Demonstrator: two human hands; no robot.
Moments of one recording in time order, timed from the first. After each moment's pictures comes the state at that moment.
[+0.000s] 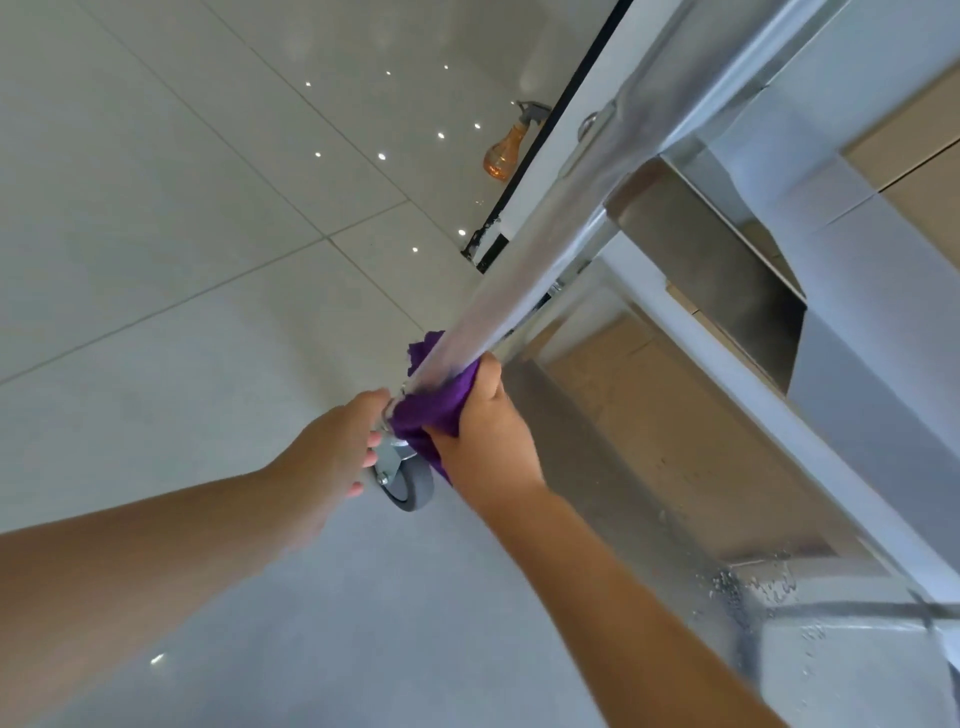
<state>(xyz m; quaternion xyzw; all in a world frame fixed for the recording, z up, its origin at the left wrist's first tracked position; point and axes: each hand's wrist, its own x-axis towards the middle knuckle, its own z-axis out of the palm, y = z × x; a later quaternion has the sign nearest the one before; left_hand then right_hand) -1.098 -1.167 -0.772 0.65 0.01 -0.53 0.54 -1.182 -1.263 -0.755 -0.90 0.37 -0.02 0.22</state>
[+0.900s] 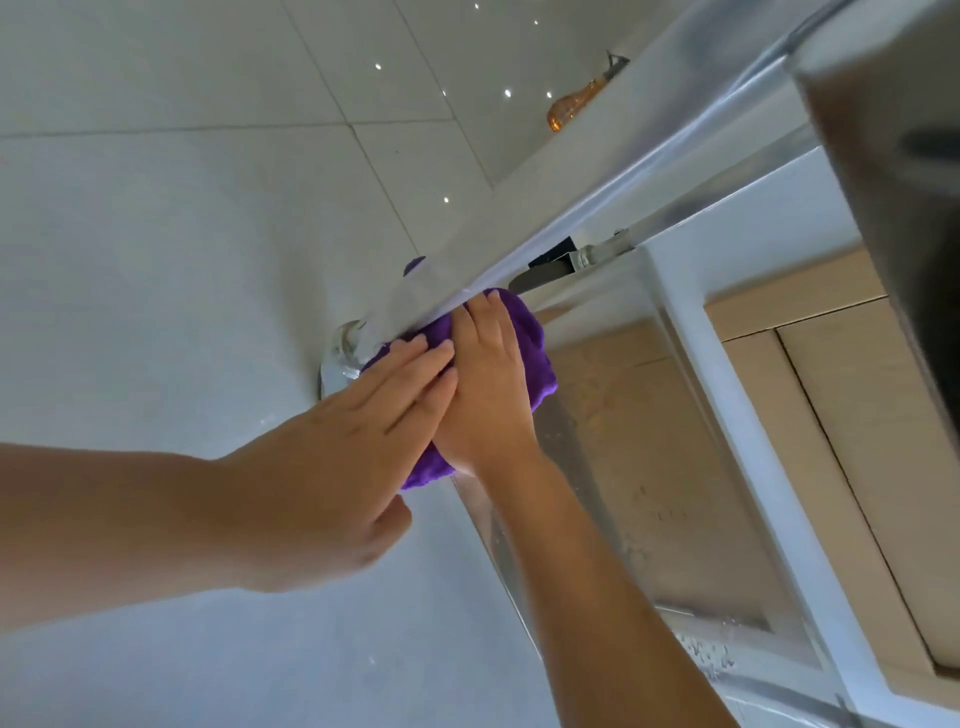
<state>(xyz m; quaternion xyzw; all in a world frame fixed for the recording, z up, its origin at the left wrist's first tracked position) -1.156 -1.166 -0.801 0.77 -0.56 -0.09 0.28 -1.193 -1.332 -0.816 -0.98 0.17 0.04 0.04</state>
